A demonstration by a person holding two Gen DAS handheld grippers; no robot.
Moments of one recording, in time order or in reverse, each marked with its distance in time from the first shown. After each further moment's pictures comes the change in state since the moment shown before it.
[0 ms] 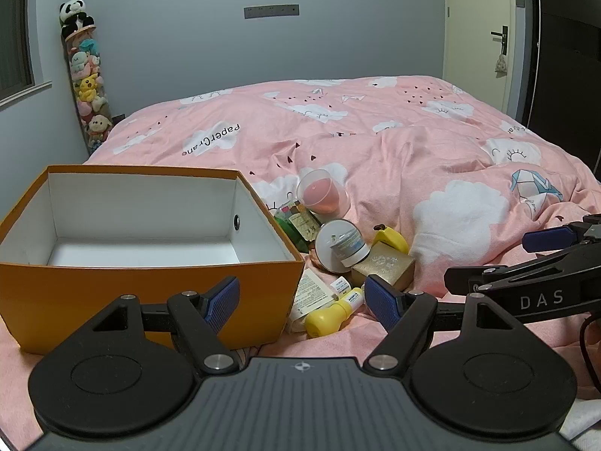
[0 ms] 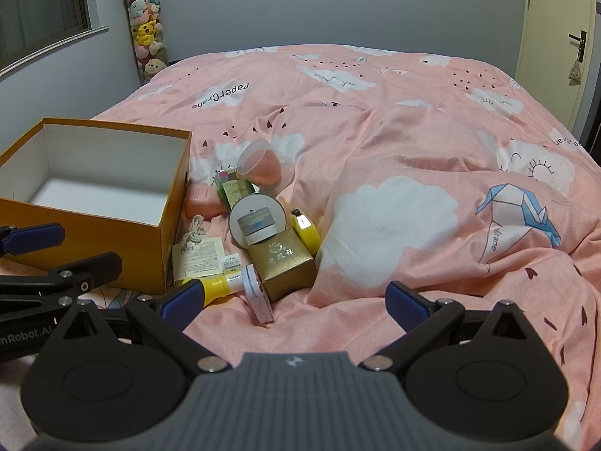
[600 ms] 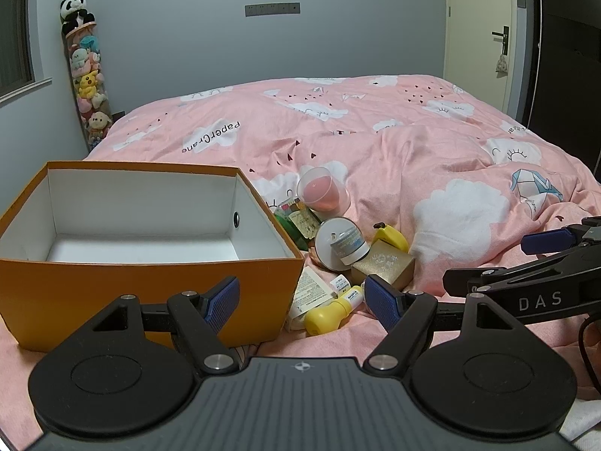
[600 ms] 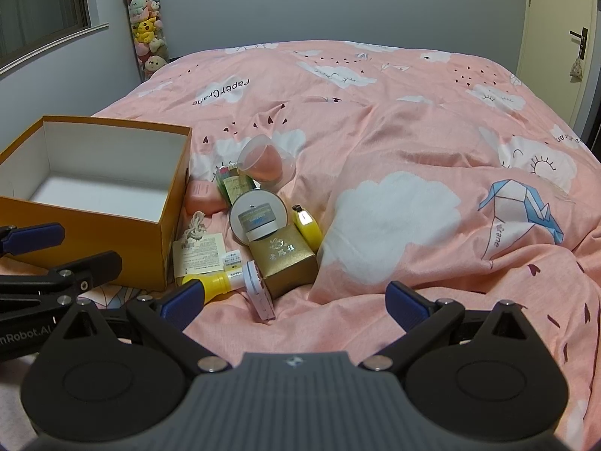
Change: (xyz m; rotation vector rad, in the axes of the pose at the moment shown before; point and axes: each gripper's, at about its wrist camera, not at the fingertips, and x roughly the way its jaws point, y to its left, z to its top) left arm 0.000 0.000 0.000 -0.001 0.002 -0.001; right arm 0.003 0.001 -0.001 0.003 0.014 0.004
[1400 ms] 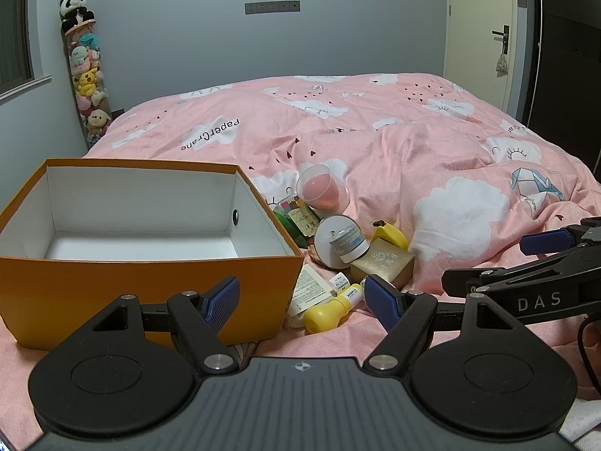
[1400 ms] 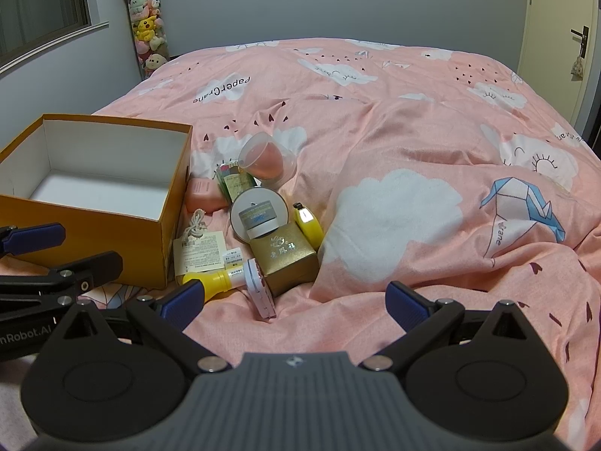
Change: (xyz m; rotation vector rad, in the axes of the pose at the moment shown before) left arm 0.001 0.000 0.000 -0.001 0.002 -0.002; right arm 0.002 0.001 -0.001 0.001 0.005 0.002
